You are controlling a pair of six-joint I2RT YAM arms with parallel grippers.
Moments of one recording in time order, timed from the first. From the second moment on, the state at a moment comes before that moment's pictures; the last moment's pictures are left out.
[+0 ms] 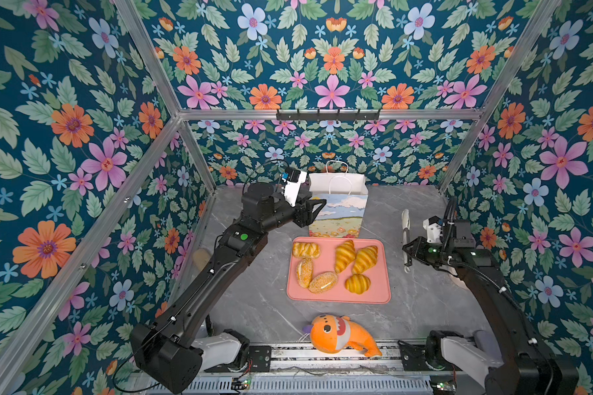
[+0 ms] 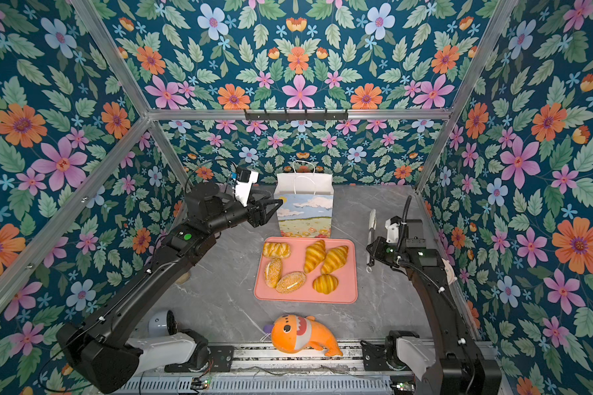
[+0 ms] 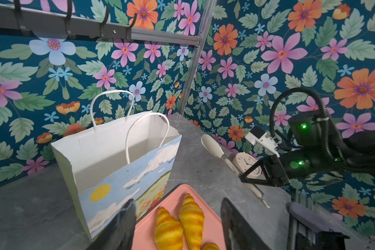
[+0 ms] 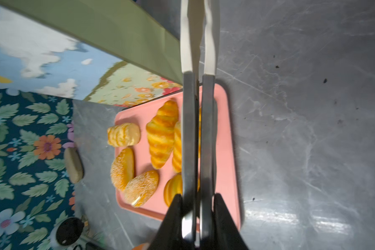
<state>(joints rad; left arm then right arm) -0.55 1.25 1.26 -0.16 0.45 -0.15 -0.02 1.01 0.94 -0.79 -0.46 0.42</state>
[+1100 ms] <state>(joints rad) -1.05 1.46 1.23 -0.42 0.36 0.90 0.54 0.94 1.03 -1.13 -0.60 0.50</state>
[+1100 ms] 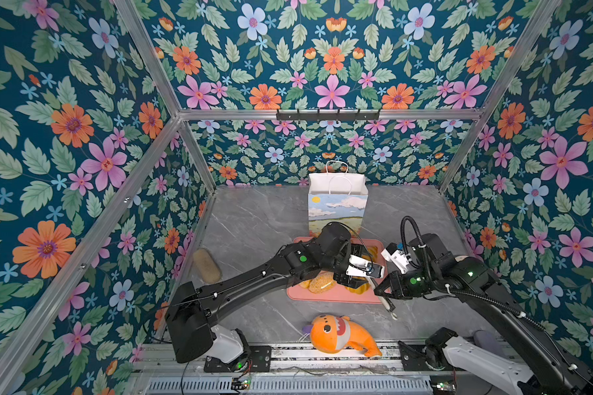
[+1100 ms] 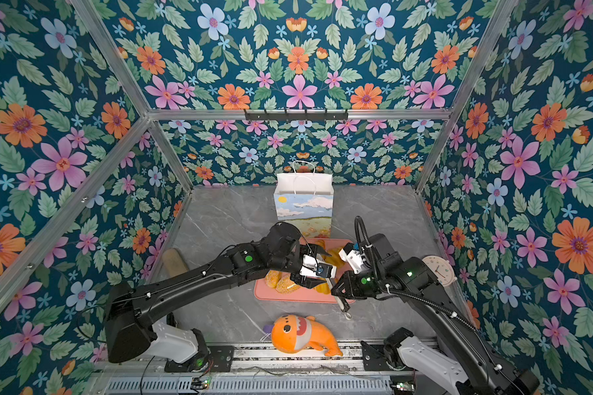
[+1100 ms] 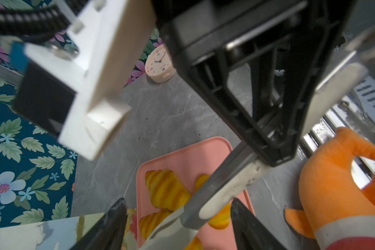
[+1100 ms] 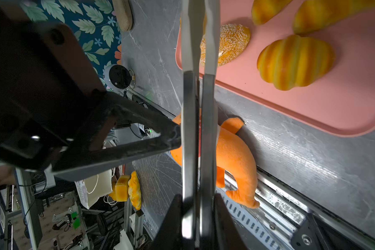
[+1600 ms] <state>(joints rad) -1.06 1.46 1.14 -0.35 0.25 0.98 0.55 0.99 1.05 -1.10 -0.60 0.51</state>
